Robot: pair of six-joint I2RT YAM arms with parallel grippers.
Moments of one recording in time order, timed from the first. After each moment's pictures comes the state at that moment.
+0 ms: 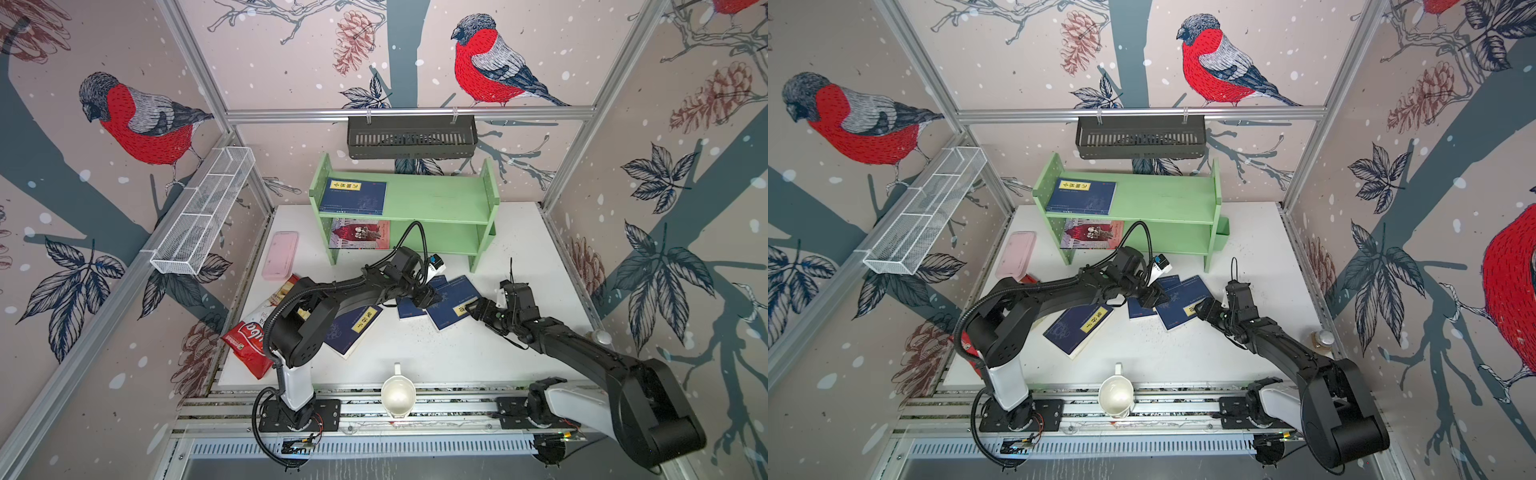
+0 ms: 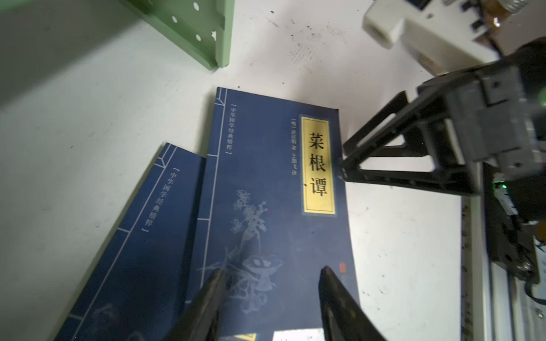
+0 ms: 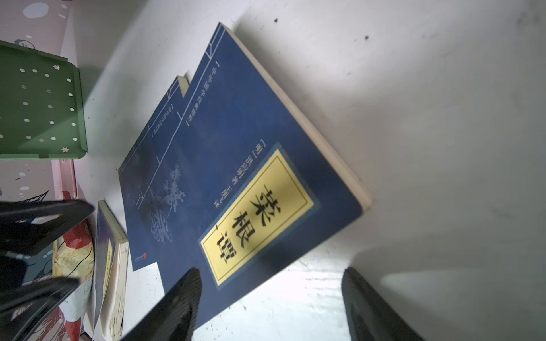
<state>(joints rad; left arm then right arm) -0.73 1.87 1.15 -0.09 0.46 0.06 0.27 1.15 0.36 -0.06 -0.33 0.74</state>
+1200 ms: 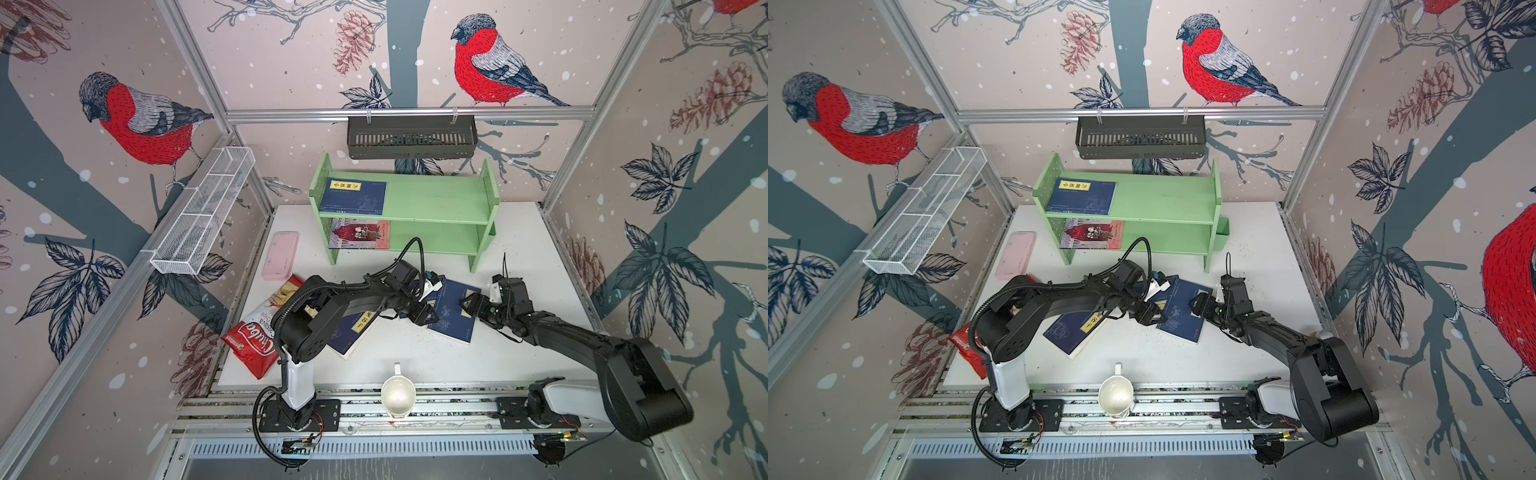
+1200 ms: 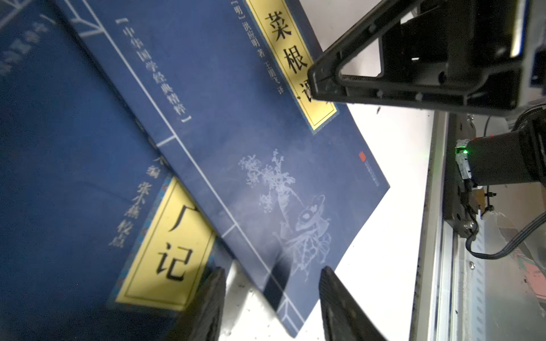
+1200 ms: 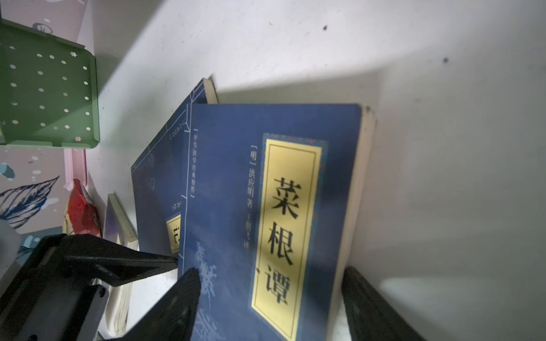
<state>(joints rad) -0.74 1.89 1.05 -0.13 0.60 -0.02 0.28 1.31 0.41 0.04 -0.36 0.71</state>
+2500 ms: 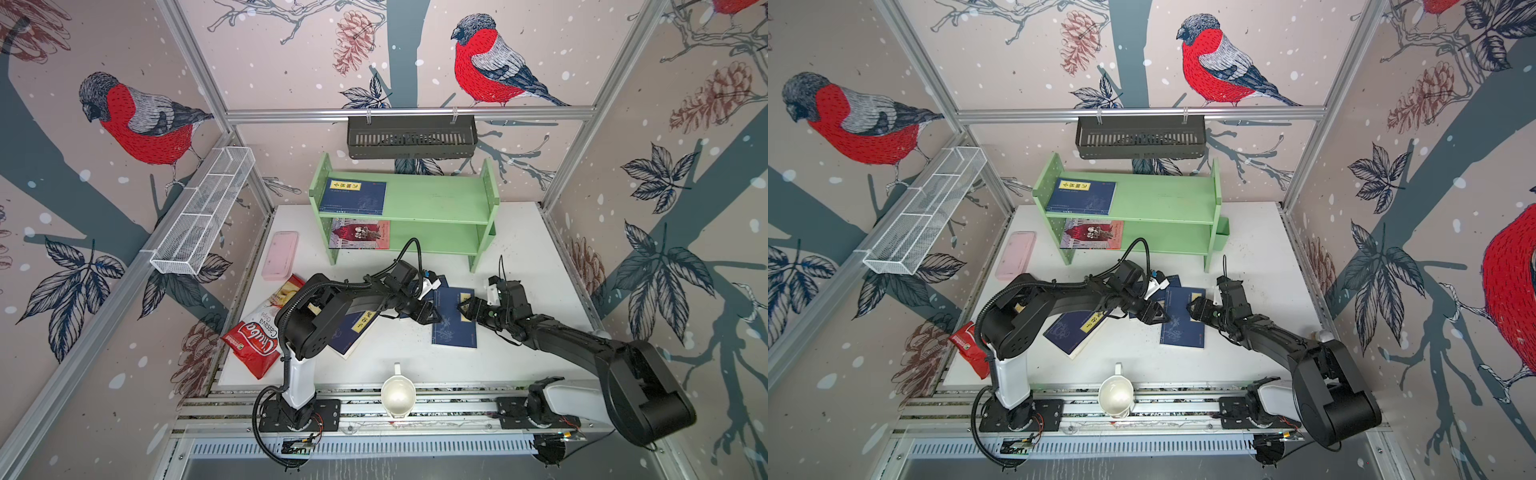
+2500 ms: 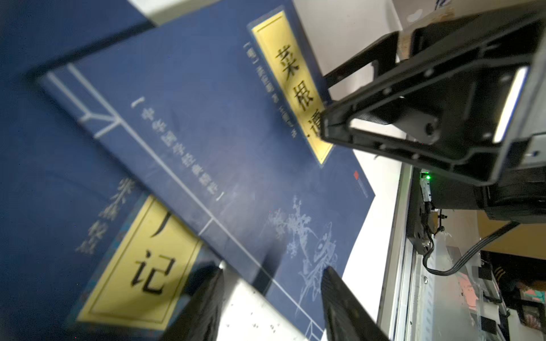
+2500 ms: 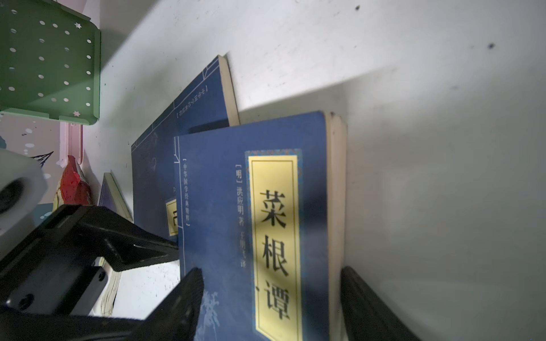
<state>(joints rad) -0.73 1.93 1.03 -0.07 0.69 -0.21 0.32 1.27 0.37 0.05 -0.37 0.66</state>
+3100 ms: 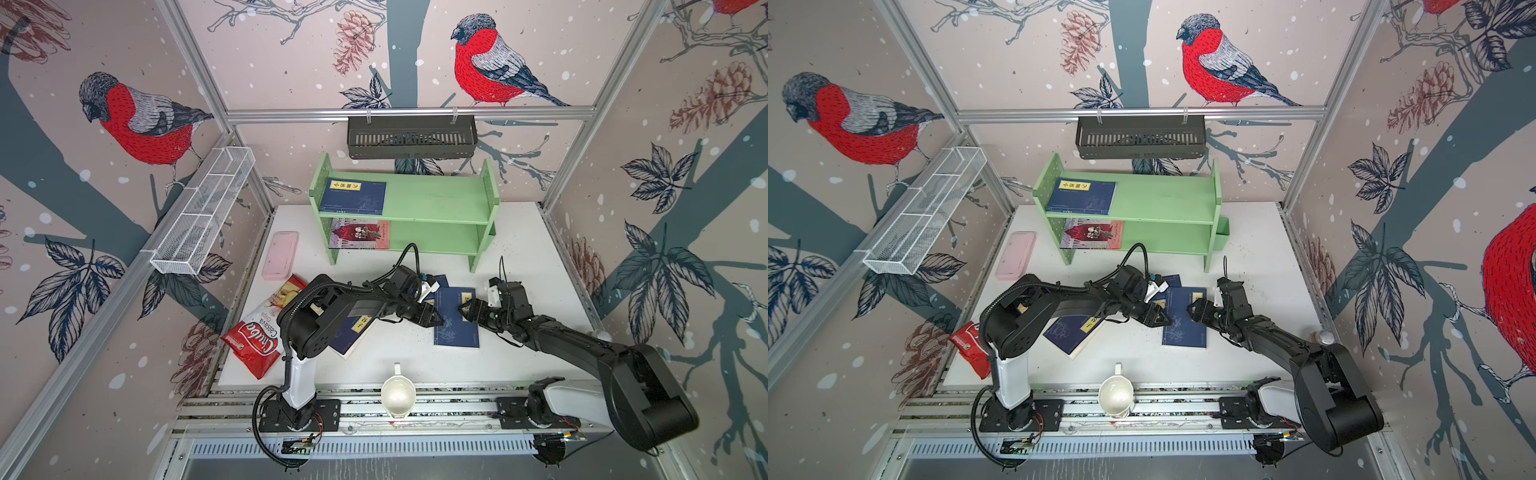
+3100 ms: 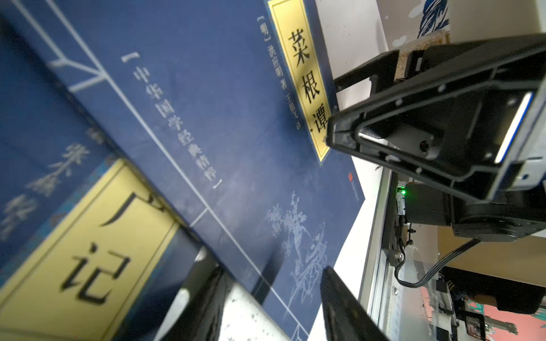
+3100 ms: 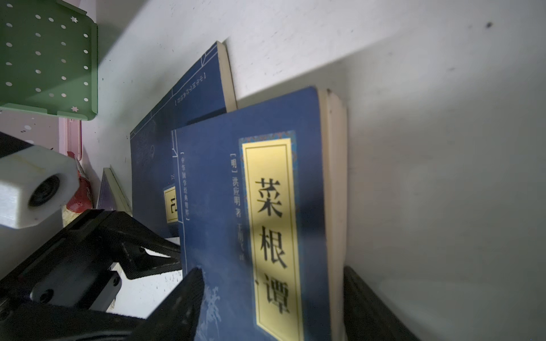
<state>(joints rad) -0.75 1.95 0.99 0.08 0.75 -0.37 0.32 1.25 0.36 0.03 -0.37 0.65</state>
